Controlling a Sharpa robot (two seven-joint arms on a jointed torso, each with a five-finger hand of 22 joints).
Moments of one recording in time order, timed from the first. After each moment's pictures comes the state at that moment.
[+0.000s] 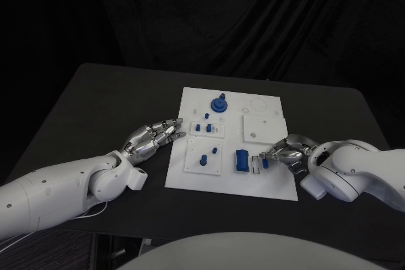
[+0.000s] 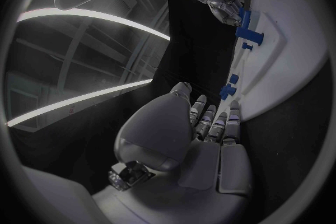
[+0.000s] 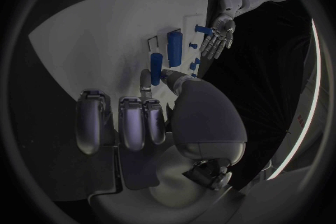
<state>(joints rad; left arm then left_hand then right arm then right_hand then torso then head) 1.01 -0.85 -0.21 1.38 -0.13 0.18 0.69 1.56 0.22 -0.07 0.28 0.59 0.44 0.15 0.06 0.05 0.14 0.18 0.20 0.04 0.06 0.20 0.05 0.02 0.17 0.14 0.28 0.08 0.30 1.21 -1.11 -0.25 1.88 -0.72 -0.46 -0.50 1.20 -0.10 0.47 0.17 0.28 0.83 0.05 0.63 0.63 1.47 -0.02 1.57 1.31 1.47 -0.08 1.53 1.31 0.04 1.47 0.03 1.43 1.31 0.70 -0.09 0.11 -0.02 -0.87</state>
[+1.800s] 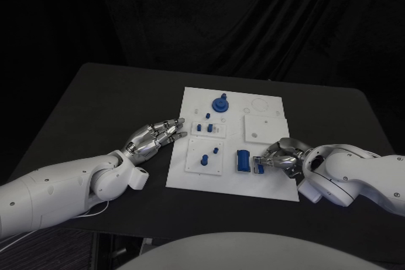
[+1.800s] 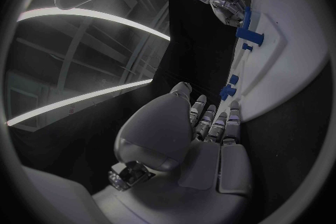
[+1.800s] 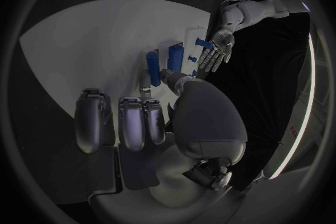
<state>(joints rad) 1.01 -0.85 -0.21 1.37 -0.13 0.18 0.69 1.56 0.22 -0.07 0.28 0.59 0.44 0.15 0.05 0.05 0.14 0.18 0.20 0.04 0.06 0.20 0.05 0.02 0.16 0.14 0.28 0.08 0.30 1.18 -1.07 -0.25 1.87 -0.82 -0.42 -0.47 1.15 -0.08 0.50 0.12 0.27 0.80 0.06 0.64 0.65 1.47 -0.02 1.57 1.31 1.47 -0.08 1.53 1.31 0.04 1.47 0.03 1.42 1.31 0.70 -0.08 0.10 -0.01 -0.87</state>
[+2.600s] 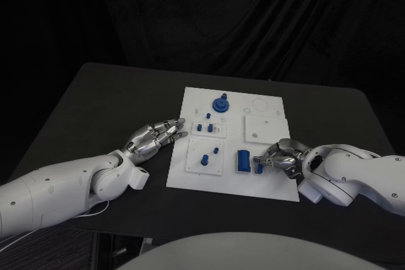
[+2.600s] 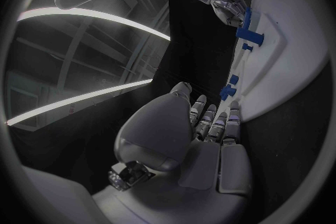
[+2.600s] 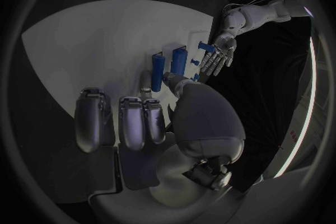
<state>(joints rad) 1.01 -0.85 -0.21 1.37 -0.13 0.19 0.69 1.56 0.22 -0.06 0.28 0.59 0.44 0.15 0.06 0.05 0.14 0.18 0.21 0.04 0.06 0.20 0.05 0.02 0.16 0.14 0.28 0.08 0.30 1.18 -1.06 -0.25 1.85 -0.84 -0.39 -0.49 1.09 -0.07 0.37 0.17 0.27 0.78 0.07 0.63 0.65 1.47 -0.01 1.57 1.31 1.47 -0.08 1.53 1.31 0.04 1.47 0.03 1.41 1.31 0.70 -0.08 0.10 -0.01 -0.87</state>
